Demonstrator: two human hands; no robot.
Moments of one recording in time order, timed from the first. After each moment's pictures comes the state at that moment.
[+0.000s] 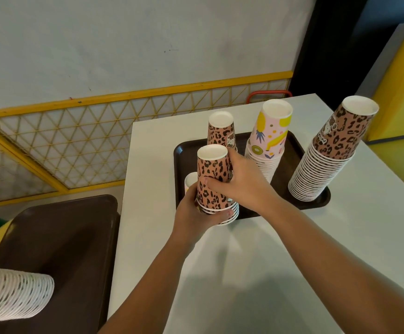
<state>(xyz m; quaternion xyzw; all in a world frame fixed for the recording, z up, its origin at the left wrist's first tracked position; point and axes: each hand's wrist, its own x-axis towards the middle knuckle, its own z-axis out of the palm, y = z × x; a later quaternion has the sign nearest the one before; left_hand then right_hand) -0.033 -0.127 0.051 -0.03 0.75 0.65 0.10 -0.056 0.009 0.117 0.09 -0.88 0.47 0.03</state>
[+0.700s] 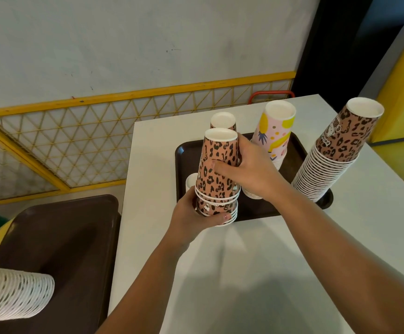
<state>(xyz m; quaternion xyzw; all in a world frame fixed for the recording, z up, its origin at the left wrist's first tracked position) -0.038 -0.138 0.054 0.00 0.76 0.64 0.13 -0.068 0.020 0.137 0.10 -0.85 0.51 0.03</state>
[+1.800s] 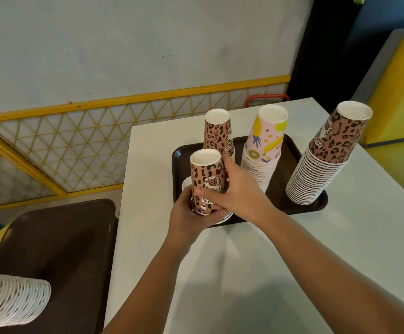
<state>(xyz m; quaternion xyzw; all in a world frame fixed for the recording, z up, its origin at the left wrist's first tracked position) -0.031 -0.130 0.059 -0.02 0.75 0.66 0.06 -0.050 0.008 0.110 0.11 -0.87 0.49 0.02</state>
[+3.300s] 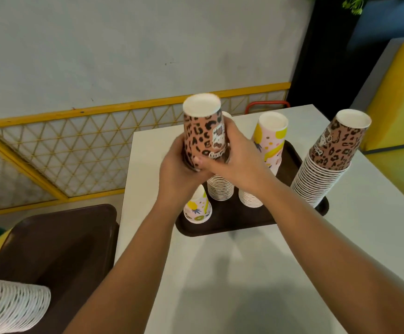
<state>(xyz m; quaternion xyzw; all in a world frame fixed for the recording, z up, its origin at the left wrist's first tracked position) -0.078 -0.125 0.137 0.10 0.78 0.61 -0.09 -0.080 0.010 0.160 0.14 -0.85 0.50 0.11</state>
